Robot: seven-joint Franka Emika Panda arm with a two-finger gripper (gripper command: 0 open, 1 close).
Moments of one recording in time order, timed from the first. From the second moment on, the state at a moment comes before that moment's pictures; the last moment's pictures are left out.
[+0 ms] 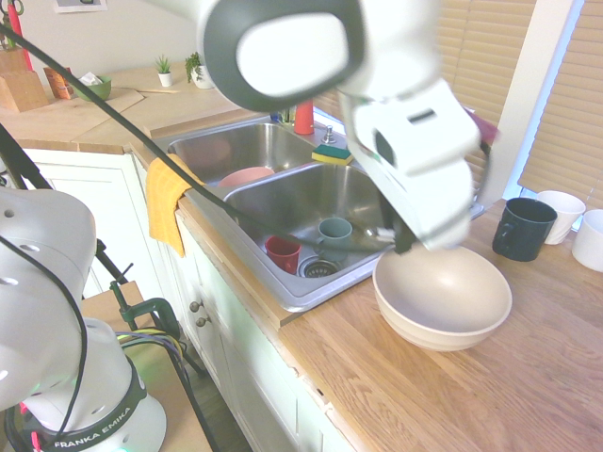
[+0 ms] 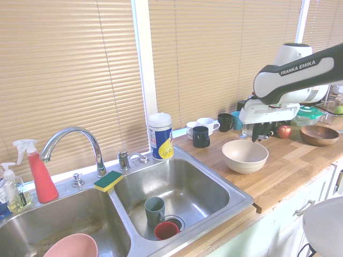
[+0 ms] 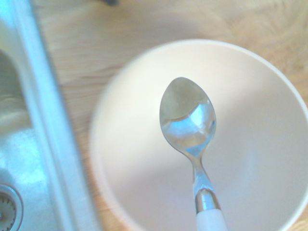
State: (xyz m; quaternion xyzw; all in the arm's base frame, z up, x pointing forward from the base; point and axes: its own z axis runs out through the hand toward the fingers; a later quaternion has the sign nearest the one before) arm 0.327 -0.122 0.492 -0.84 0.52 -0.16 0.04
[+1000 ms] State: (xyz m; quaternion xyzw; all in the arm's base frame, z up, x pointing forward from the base) arm 0.412 0.070 0.424 -0.94 0.29 -0.15 -0.06
